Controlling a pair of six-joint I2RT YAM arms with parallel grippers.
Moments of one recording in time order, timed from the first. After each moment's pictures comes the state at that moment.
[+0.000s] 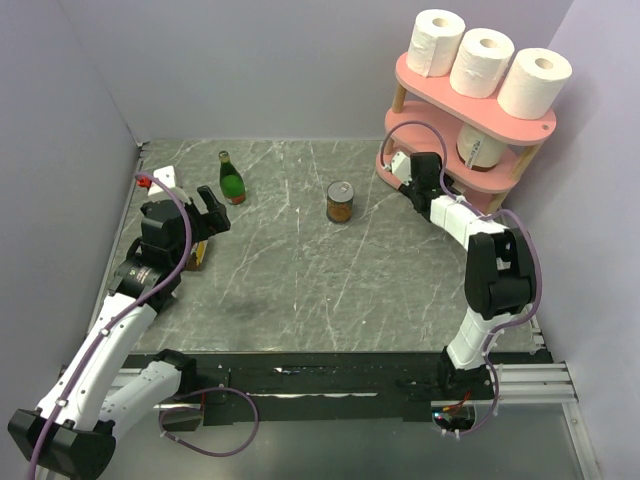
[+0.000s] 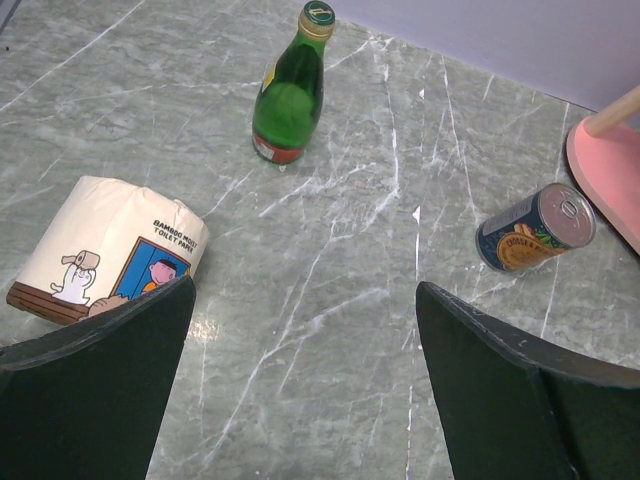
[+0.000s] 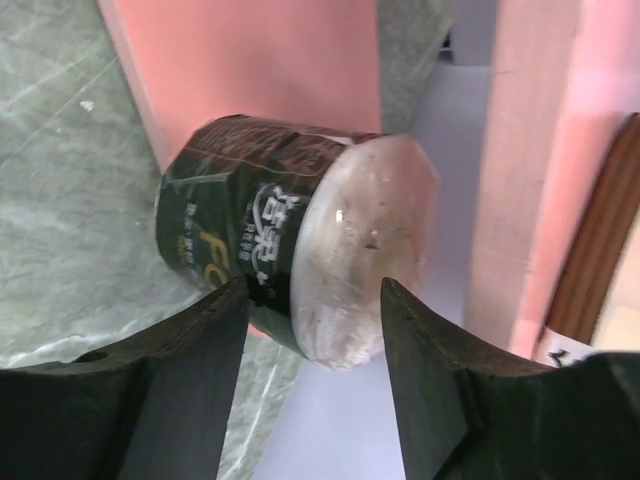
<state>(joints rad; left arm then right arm) -0.33 0.86 0.92 -0.38 -0.33 -0.43 0.16 1.77 1.24 -0.14 0.43 -0.90</state>
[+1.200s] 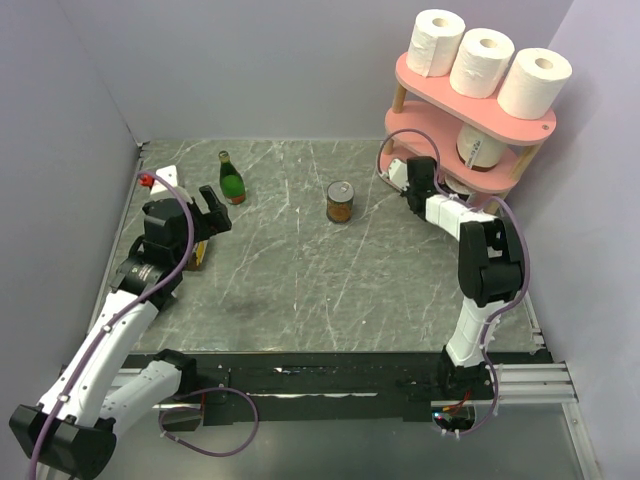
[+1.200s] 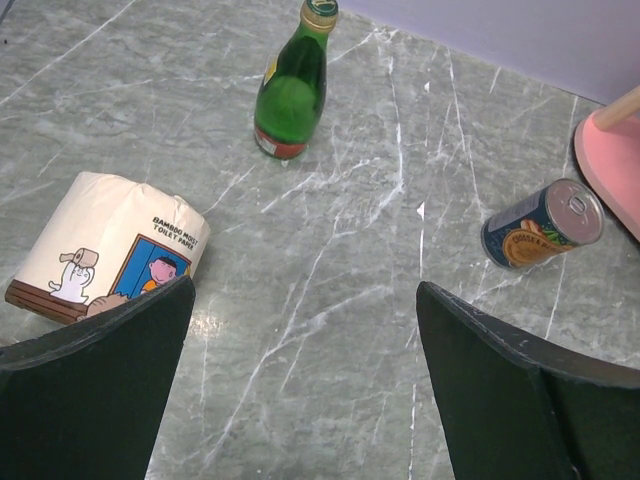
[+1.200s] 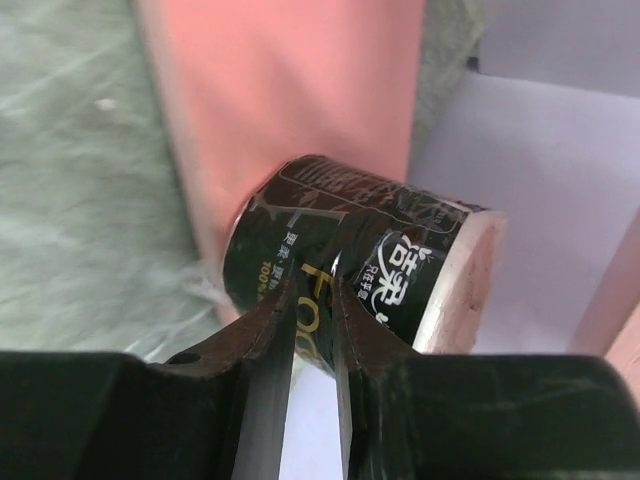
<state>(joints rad) -0.33 0.88 0.92 -0.38 -0.33 -0.43 0.16 1.87 1.24 -0.10 0.45 -0.97</state>
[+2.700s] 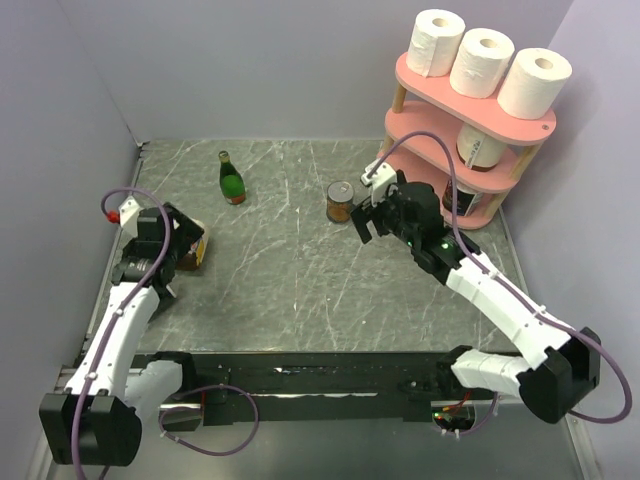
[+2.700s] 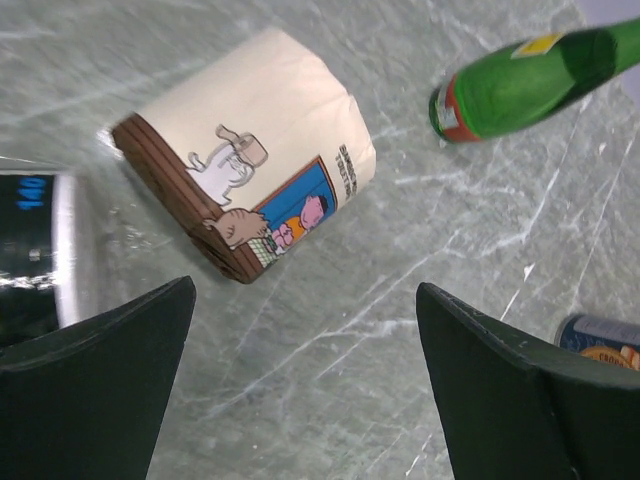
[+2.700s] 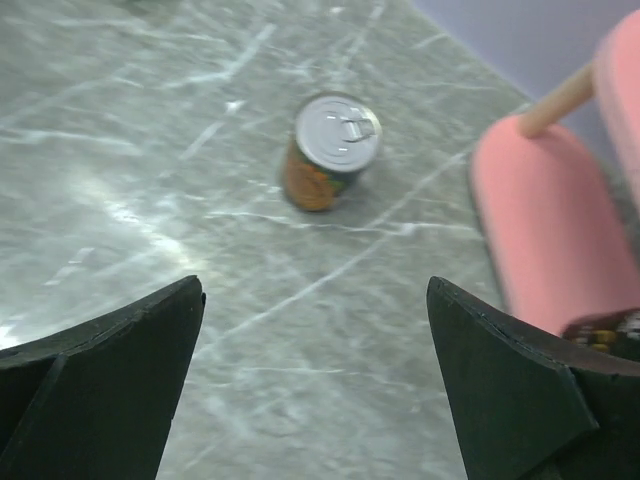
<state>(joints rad) -0.05 0.94 0.80 -0.51 -0.34 -0.81 0.55 1.17 1.02 -0.23 0.06 -0.26</state>
